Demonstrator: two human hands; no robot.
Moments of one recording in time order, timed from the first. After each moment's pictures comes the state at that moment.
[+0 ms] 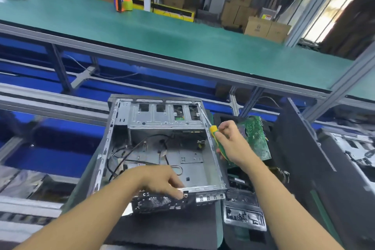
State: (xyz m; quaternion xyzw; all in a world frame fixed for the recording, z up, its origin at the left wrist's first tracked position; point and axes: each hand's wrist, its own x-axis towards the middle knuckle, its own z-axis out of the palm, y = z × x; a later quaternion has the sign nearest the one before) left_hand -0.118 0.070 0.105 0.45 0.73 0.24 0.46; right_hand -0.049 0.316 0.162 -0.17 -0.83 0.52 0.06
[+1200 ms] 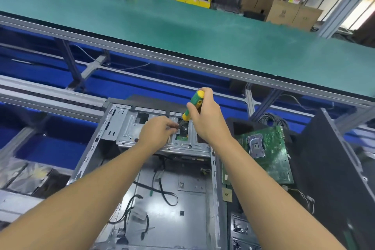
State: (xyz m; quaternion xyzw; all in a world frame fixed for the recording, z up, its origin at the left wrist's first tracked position) left_hand -0.265 0.130 0.095 0.21 0.92 0.33 0.05; right_hand -0.197 0.277 0.188 -0.07 -0.90 0.41 0.13
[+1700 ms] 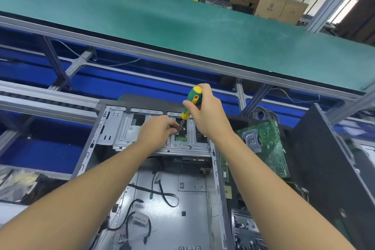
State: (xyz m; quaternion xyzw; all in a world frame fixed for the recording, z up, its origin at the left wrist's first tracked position) left_hand -0.277 0.133 0.092 0.26 0.91 0.30 0.06; right_hand -0.207 0.277 0.194 -0.07 -0.92 0.37 0.14
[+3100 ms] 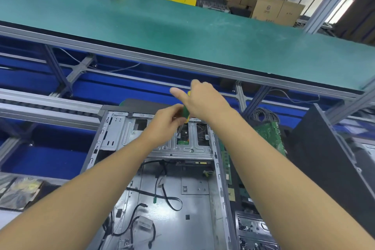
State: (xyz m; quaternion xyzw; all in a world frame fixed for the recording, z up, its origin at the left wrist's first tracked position) left_hand -0.281 0.137 0.131 0.32 0.79 0.52 0.10; right_hand -0.240 0.261 0.244 -0.13 -0.98 0.15 -0.02
